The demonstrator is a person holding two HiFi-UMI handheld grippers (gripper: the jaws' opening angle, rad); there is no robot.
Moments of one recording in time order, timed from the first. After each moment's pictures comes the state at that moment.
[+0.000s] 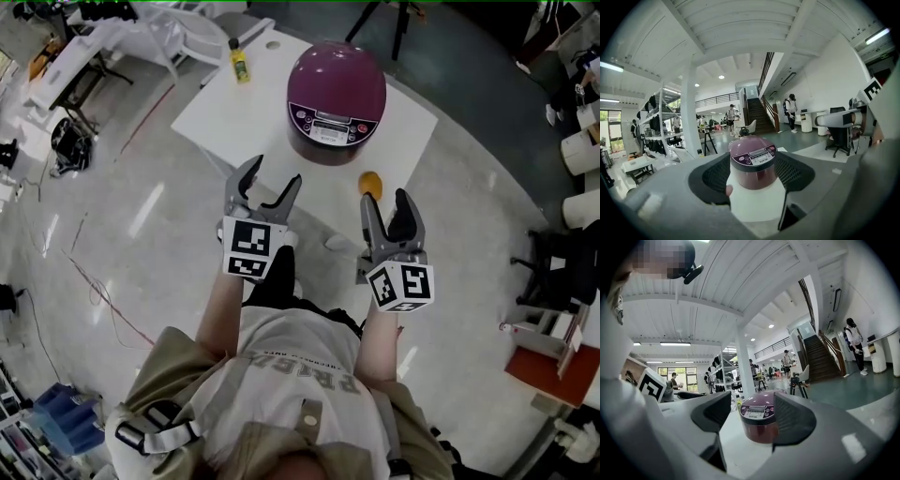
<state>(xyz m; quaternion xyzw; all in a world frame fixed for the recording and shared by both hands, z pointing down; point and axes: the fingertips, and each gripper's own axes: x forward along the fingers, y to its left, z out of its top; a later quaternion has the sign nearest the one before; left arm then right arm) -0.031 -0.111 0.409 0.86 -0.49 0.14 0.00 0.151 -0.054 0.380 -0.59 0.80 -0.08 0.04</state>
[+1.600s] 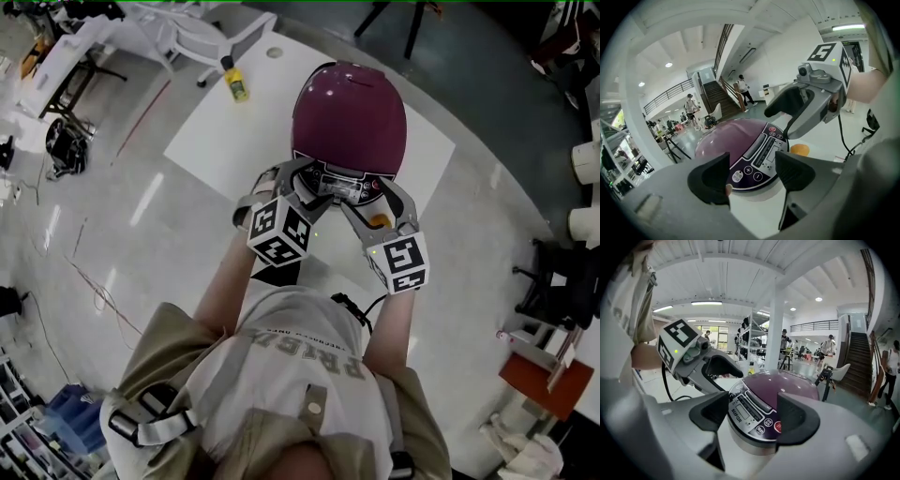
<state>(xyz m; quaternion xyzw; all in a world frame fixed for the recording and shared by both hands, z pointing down) 0.056 -0.248 0.485 0.91 -0.26 0.33 -0.06 0.100 -0.222 0.460 -0.41 0.88 -0.04 -0.23</state>
